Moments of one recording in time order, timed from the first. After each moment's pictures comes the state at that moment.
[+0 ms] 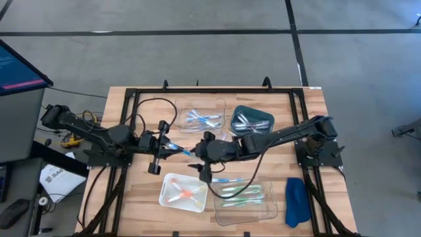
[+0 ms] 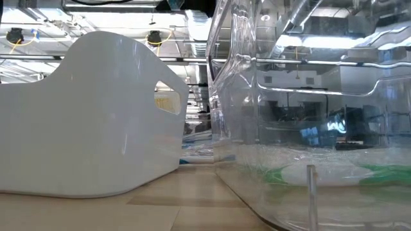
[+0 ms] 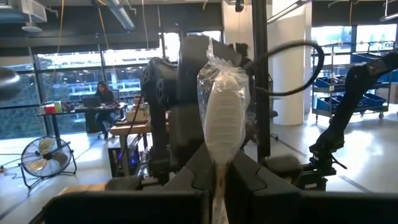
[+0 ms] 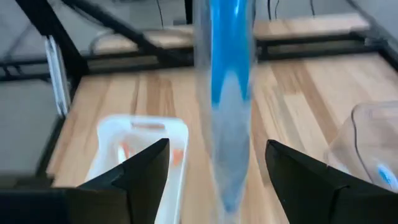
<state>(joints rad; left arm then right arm) -0.32 0.92 0.55 0.61 -0.18 0.12 0.25 1.86 1.61 -0.28 0.23 0.21</state>
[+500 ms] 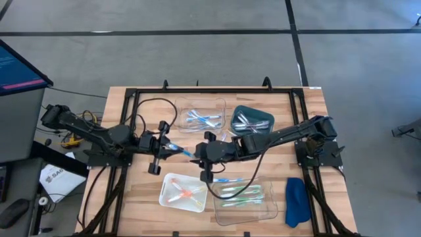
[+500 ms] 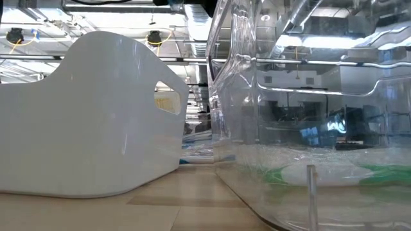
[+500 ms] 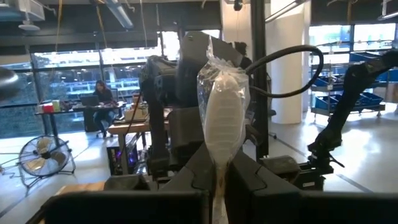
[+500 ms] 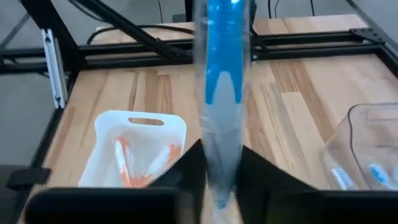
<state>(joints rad) -0.32 0.92 0.55 0.60 -0.18 0.12 0.25 1.87 1.63 -0.35 0.24 0.20</state>
